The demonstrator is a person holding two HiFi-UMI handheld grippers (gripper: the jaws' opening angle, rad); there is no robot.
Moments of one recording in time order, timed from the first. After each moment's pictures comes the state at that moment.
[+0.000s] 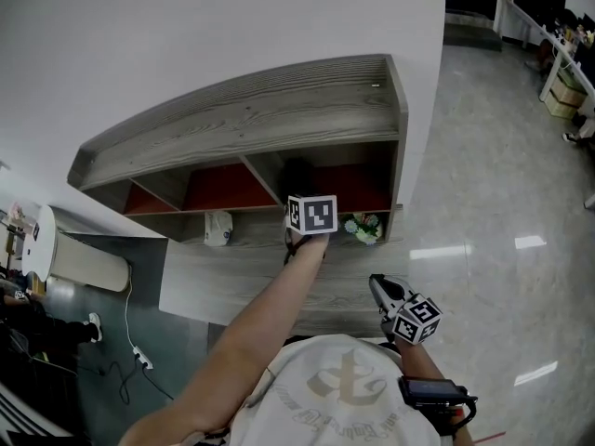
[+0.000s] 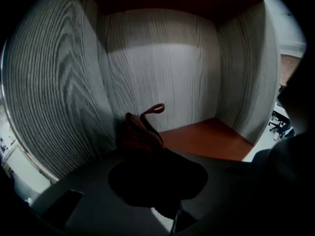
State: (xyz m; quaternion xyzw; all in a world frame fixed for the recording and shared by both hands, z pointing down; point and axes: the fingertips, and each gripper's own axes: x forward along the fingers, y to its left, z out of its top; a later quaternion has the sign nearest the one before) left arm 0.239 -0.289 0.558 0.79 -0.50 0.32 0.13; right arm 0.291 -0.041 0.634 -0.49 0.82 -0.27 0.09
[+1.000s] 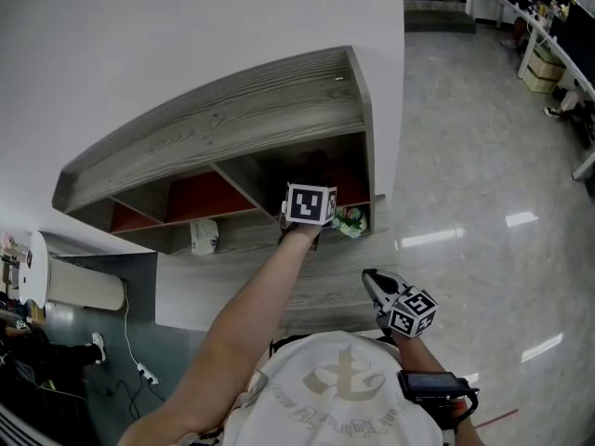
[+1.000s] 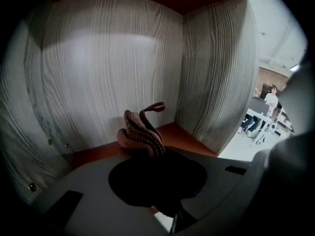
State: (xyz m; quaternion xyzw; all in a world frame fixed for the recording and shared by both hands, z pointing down) left arm 0.324 -0.261 0.557 0.87 -0.34 0.34 0.13; right arm 0.303 -0.033 0.637 -0.51 0.81 -0.27 0.10
